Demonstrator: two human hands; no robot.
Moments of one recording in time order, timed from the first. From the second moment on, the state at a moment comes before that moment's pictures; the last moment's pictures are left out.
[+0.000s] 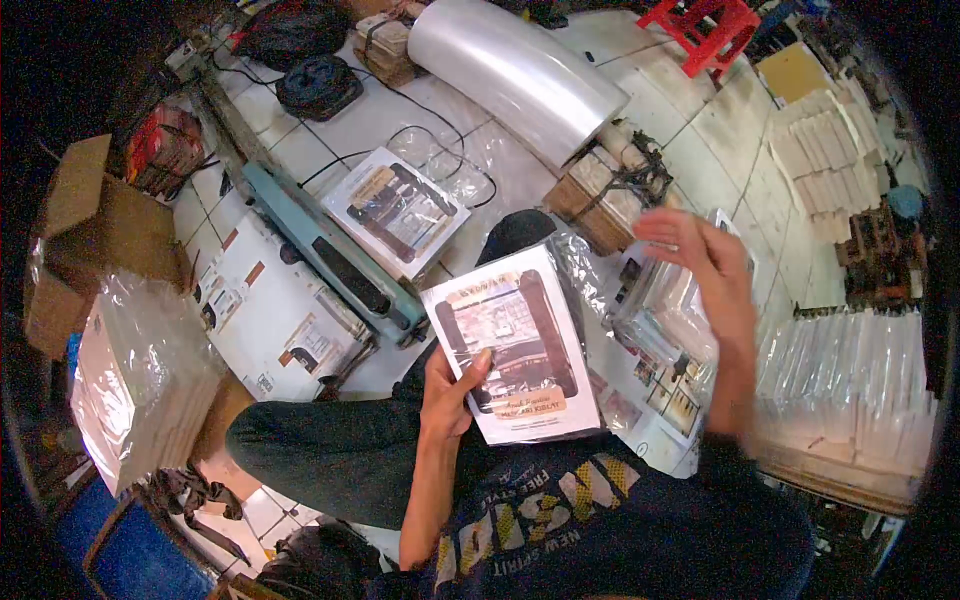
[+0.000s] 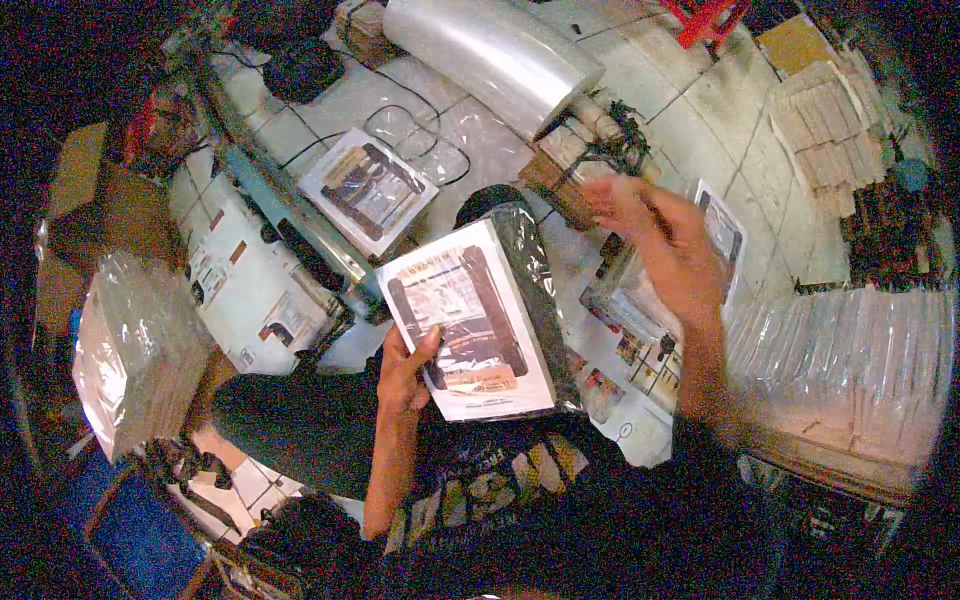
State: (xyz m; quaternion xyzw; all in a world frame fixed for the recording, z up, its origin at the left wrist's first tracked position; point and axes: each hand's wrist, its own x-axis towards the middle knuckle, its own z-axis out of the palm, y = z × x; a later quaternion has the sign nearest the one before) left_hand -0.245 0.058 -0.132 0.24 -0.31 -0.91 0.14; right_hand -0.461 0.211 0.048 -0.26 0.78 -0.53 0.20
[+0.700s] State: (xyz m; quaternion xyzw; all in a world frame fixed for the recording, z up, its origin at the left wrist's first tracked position) left_hand -0.185 -0.168 -0.158 0.40 -0.38 -0.78 0.31; right_hand -0.410 0.019 -0.160 -0.24 0.55 -0.54 0.58
